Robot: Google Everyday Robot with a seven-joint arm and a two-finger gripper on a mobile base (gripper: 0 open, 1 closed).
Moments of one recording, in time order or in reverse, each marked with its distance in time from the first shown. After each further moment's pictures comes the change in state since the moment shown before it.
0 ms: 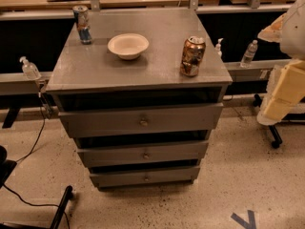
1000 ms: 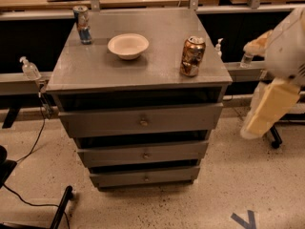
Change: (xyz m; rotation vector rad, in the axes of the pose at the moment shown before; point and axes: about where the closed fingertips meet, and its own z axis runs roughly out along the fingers) arm -0.016 0.018 0.021 0.004 -0.079 -0.022
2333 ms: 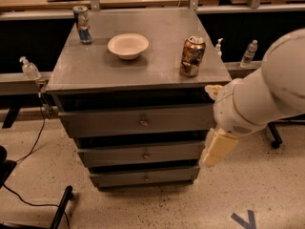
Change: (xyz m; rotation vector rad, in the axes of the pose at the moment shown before) arm -0.016 0.038 0.124 0.036 -0.064 -0.068
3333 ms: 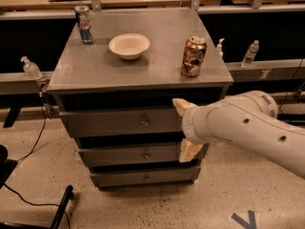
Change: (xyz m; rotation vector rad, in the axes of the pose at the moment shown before) arm -0.005 -0.021 0.152 0.135 -0.060 -0.320
